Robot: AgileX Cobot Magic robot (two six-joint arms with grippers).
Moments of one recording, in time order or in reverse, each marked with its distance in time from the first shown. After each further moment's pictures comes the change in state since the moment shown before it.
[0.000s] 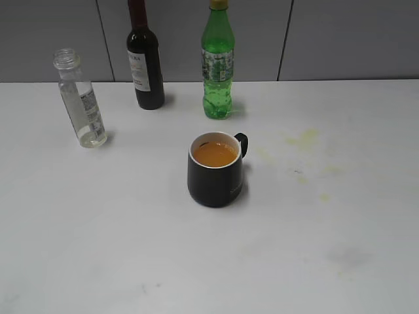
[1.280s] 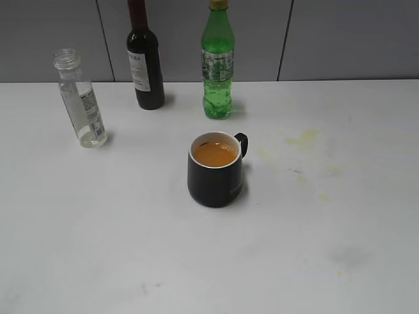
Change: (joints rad) left arm 0.000 0.013 -0.004 0.100 0.009 0.002; right arm 0.000 0.000 0.000 0.000 0.000 0.000
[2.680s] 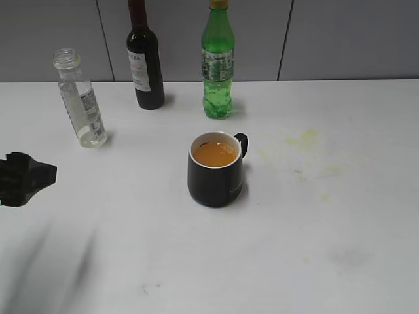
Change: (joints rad) left arm 0.000 1.082 0.082 -0.438 -1.051 0.203; right arm 0.000 0.000 0.000 0.000 0.000 0.000
